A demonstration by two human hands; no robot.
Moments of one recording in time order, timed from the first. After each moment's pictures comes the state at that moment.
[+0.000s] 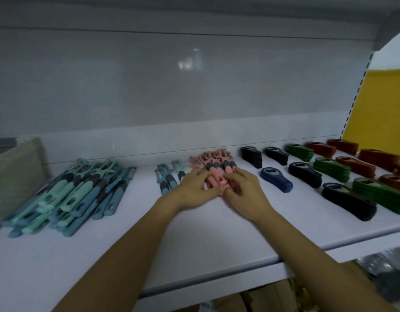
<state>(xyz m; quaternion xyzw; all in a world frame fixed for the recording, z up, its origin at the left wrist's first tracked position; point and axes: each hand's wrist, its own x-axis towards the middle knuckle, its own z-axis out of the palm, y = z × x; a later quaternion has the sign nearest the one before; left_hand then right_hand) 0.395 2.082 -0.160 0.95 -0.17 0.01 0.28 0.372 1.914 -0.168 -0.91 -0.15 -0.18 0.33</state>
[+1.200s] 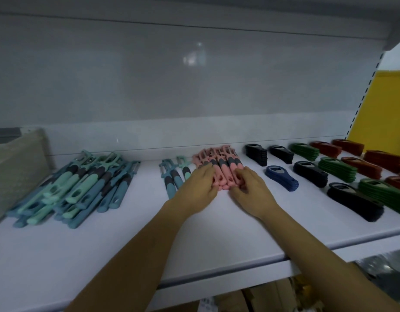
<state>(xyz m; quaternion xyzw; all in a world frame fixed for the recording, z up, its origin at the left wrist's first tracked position) 0.369 2.075 -0.160 0.95 -0.21 0.14 0.19 0.373 1.911 -0.170 -0.93 -0.15 -0.17 0.31</state>
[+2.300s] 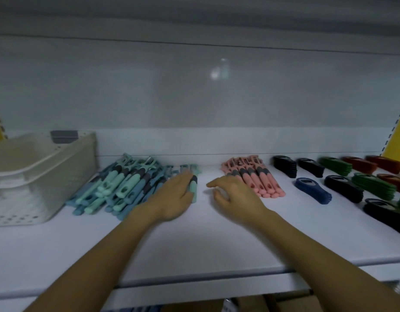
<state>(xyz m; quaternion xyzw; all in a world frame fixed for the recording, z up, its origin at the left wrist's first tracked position) 0.321 2.188 -0.143 0.97 -0.11 0.06 0.20 0.343 2.001 -0.144 -0.89 -0.34 -0.19 0.24</state>
